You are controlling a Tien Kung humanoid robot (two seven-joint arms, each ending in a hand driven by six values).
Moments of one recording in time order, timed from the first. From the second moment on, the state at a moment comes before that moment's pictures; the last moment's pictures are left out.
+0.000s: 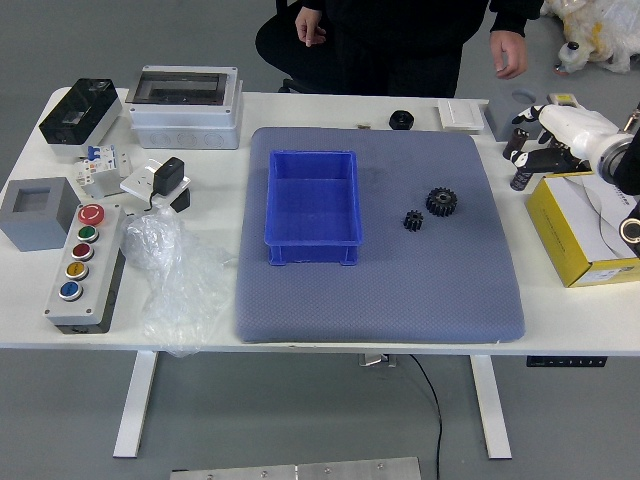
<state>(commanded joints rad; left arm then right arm) -0.14 0.15 -0.40 -0.27 0.69 -0.23 0.11 0.63 -0.61 1.00 1.31 -1.85 0.29 -0.35</state>
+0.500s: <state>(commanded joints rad) -0.15 0.14 -0.38 -0.27 0.68 -0.23 0.11 0.70 -0.56 0.93 1.22 -1.83 0.32 -0.34</state>
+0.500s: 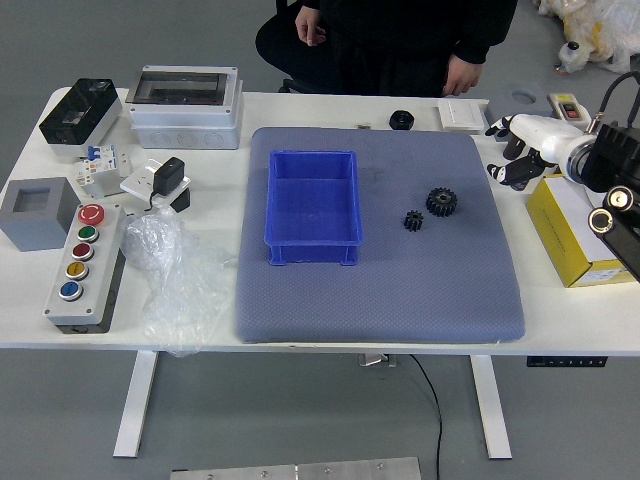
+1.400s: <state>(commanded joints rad) -0.16 0.13 -0.35 -0.27 0.67 -0.23 0.11 0.82 -0.48 0.76 1.04 -1.81 0.30 -0.26</state>
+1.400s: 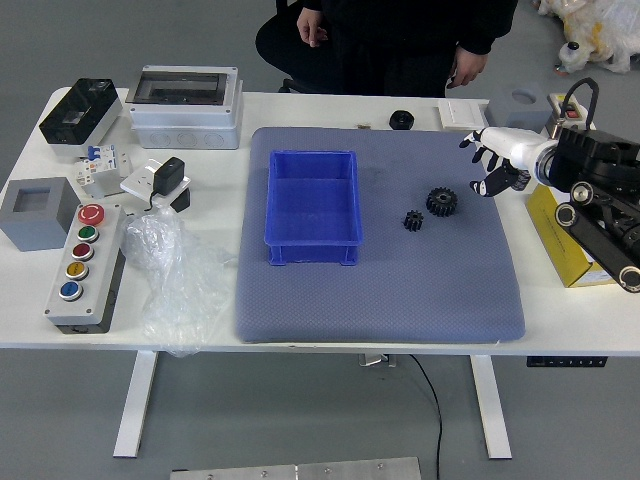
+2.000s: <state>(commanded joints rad) -0.17 0.11 -0.33 -0.27 0.66 -0.23 0.11 0.89 -0.43 0.64 0.93 -1.77 0.26 -0.21</state>
